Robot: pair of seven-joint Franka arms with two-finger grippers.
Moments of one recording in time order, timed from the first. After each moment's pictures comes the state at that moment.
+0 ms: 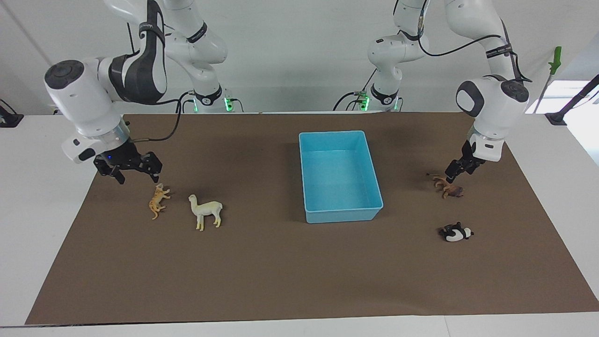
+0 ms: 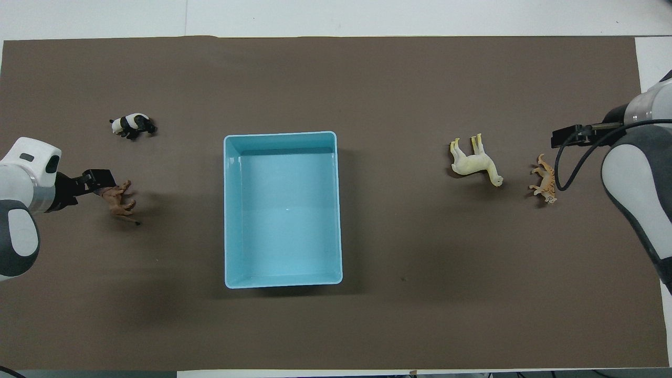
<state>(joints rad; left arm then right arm) 0.16 0.04 -0.01 -2.26 -0.03 2.43 -0.21 -0.17 0.14 0.08 -1.87 0.01 2.08 -0.11</state>
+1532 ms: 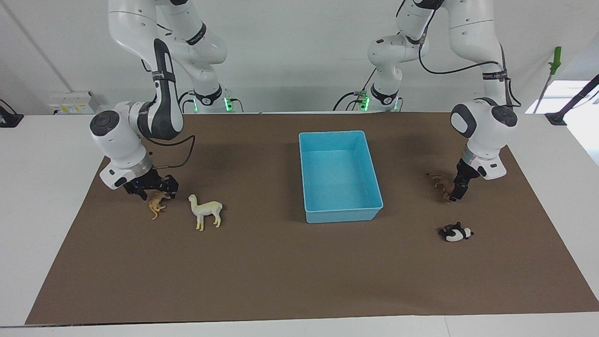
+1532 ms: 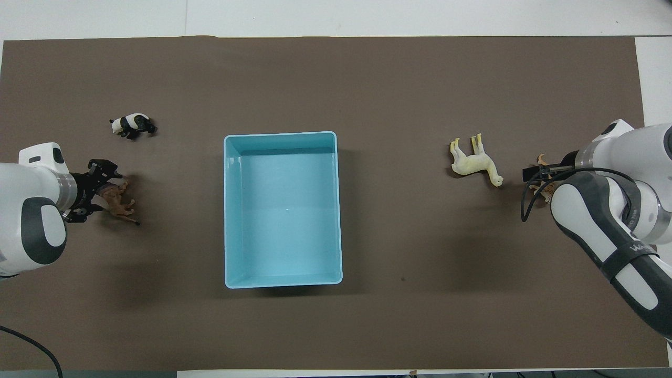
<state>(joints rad) 0.18 0.18 -0.02 -2.26 -0.03 2.56 -0.77 -0.21 0.20 0.07 -2.15 0.01 2.38 -0.16</state>
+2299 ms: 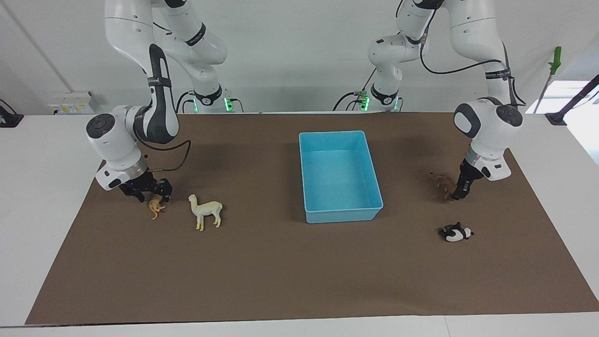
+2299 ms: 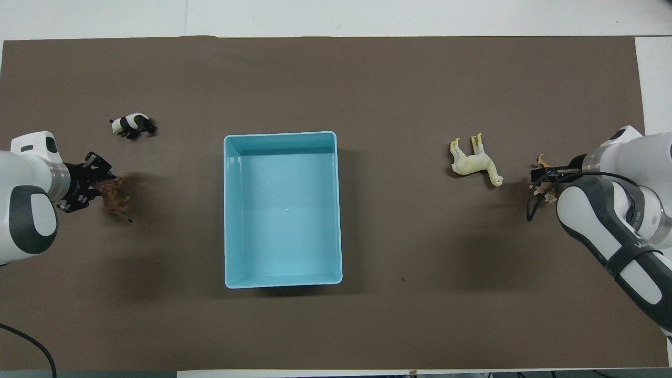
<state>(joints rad) 0.17 0.19 -0.02 -2.13 -0.03 2.41 -0.77 -0.25 0.22 0.07 -2.18 0.01 2.45 -0.16</state>
